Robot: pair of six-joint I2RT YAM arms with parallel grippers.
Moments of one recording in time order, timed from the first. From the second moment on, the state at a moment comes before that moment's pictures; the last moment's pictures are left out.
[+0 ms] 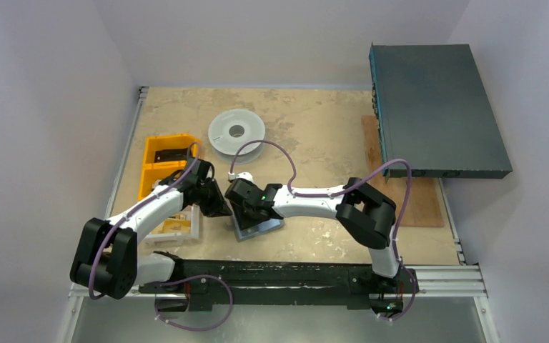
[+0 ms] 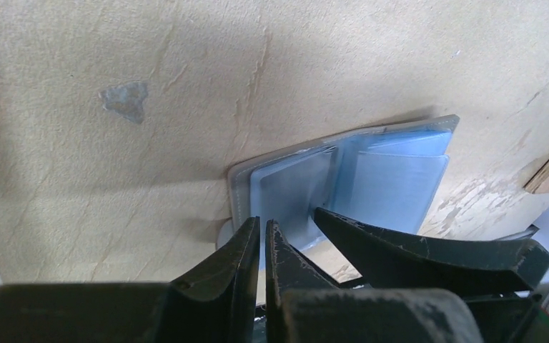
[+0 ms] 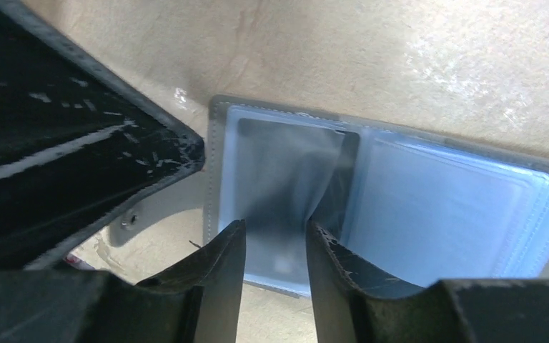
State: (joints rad) left arm -0.32 1.27 0.64 -0.52 0.27 -0.78; right arm 1.16 1.98 1.36 -0.44 0.16 0.69
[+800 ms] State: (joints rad) left arm -0.32 1.28 0.60 -0.49 0.30 -0.78; right arm 1.05 1.90 1.20 -0.29 -0.02 0.72
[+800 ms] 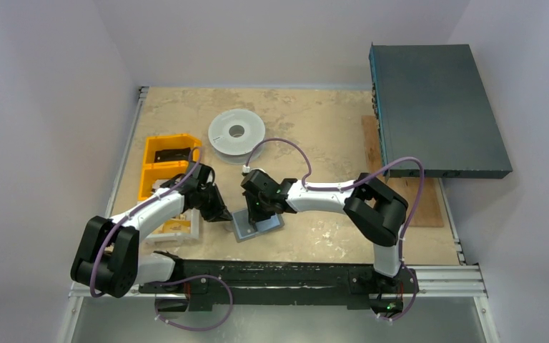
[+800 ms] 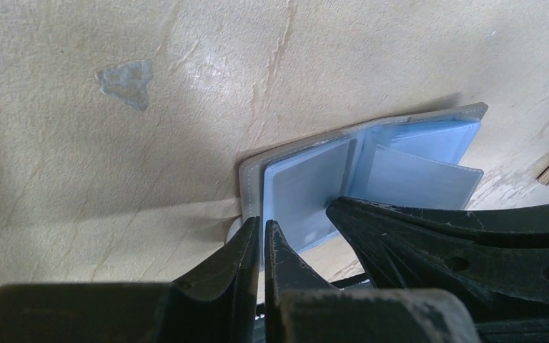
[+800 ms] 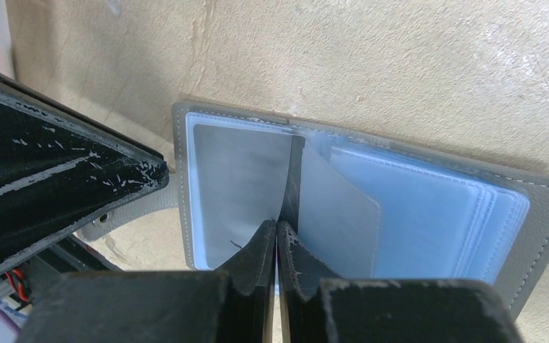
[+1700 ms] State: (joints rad) left arm -0.32 1.28 0.60 -0.49 0.32 -0.74; right arm 1.02 1.79 1.13 -0.23 -0.06 0.76
